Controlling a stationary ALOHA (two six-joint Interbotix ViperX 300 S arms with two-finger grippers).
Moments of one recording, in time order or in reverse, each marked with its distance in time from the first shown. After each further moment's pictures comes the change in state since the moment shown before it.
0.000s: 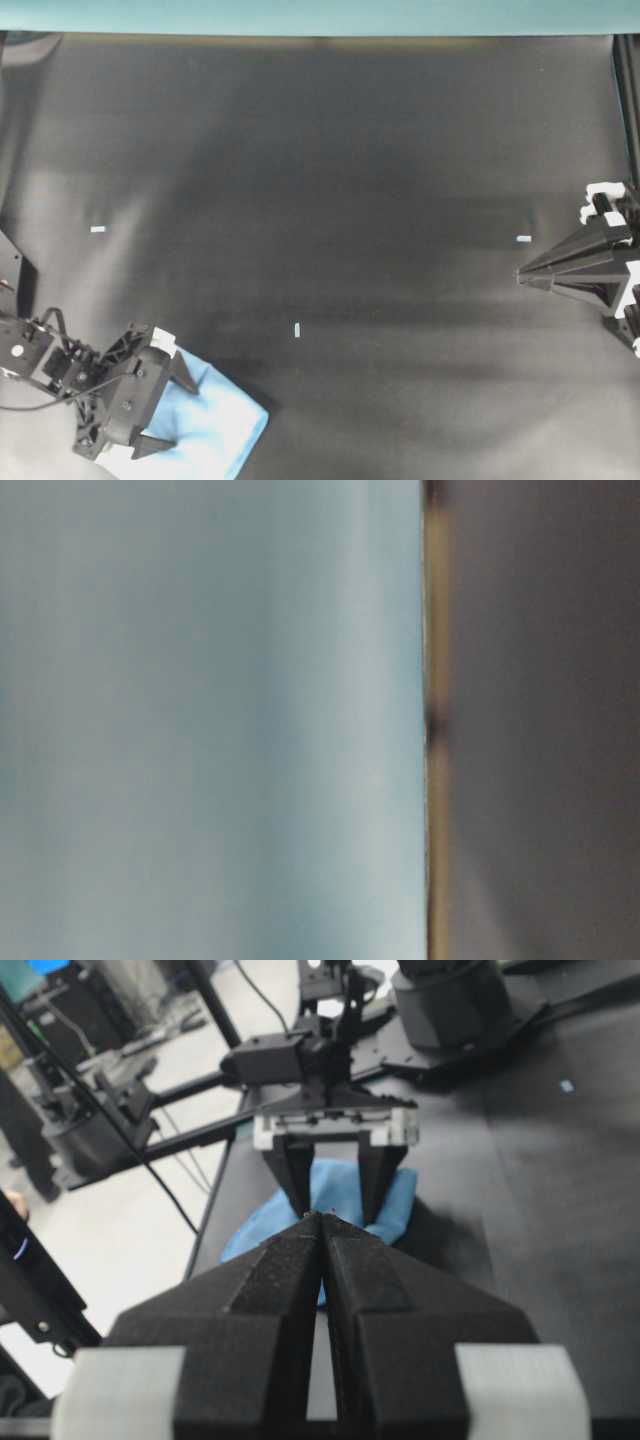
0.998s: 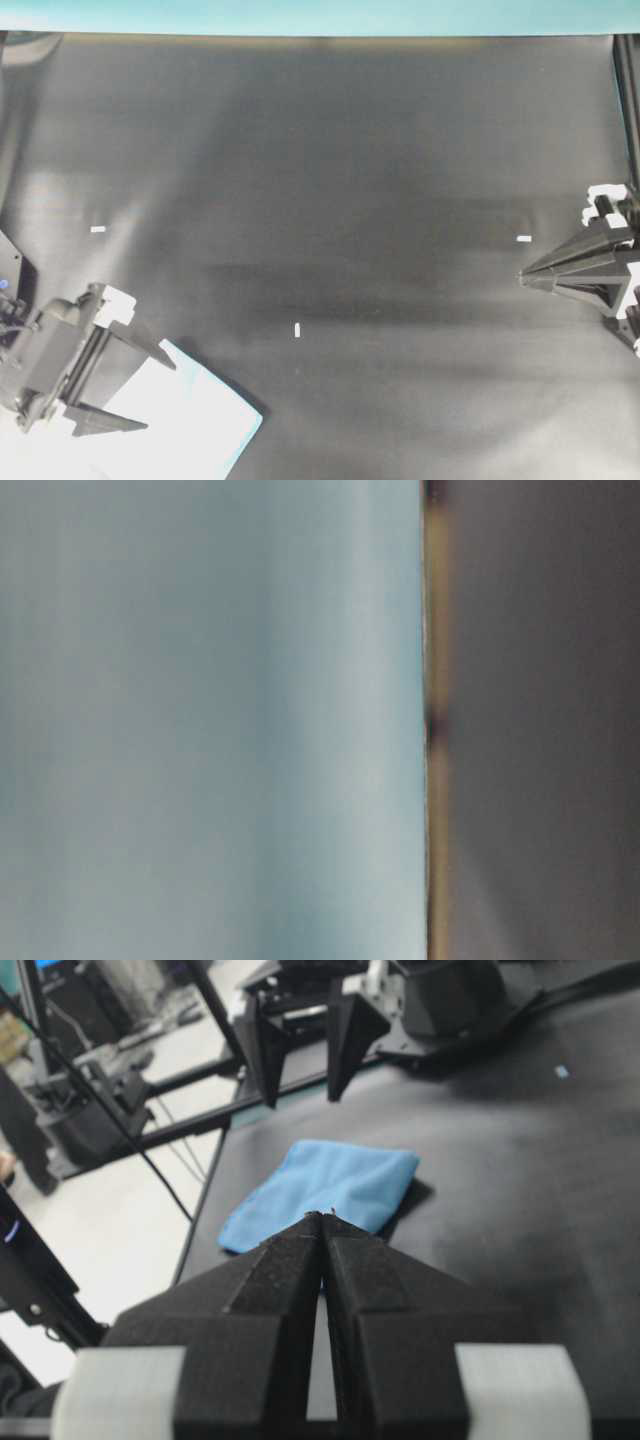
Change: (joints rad) left arm 0.058 -0.451 0.103 0.000 0.008 0.137; right arm -0.002 -0.017 0.034 0.002 -0.003 0.000
